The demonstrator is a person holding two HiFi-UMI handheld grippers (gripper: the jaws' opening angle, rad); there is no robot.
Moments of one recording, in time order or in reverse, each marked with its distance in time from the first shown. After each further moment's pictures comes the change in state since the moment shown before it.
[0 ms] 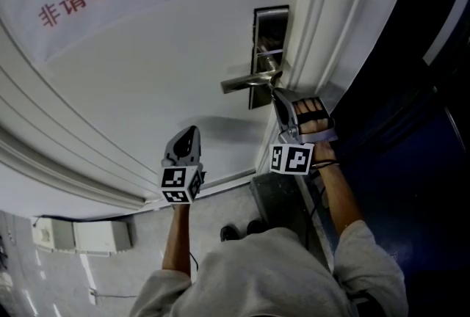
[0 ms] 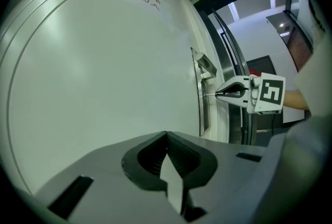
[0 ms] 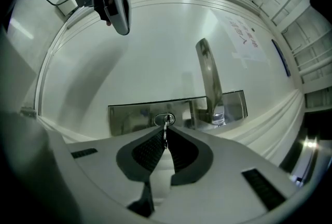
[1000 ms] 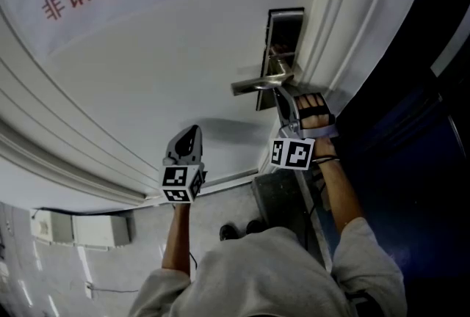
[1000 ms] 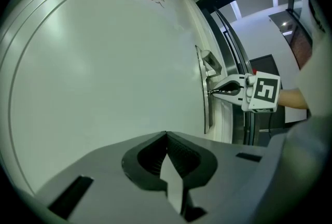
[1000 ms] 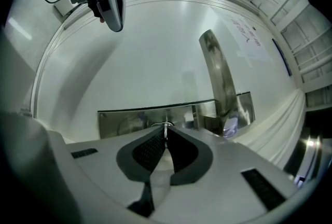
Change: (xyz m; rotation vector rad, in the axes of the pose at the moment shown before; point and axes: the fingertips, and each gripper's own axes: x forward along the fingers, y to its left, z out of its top) left arm 0.001 0.013 -0.006 -0.009 0.017 0.021; right arm 0.027 -0.002 0.010 0.010 -0.024 -0.006
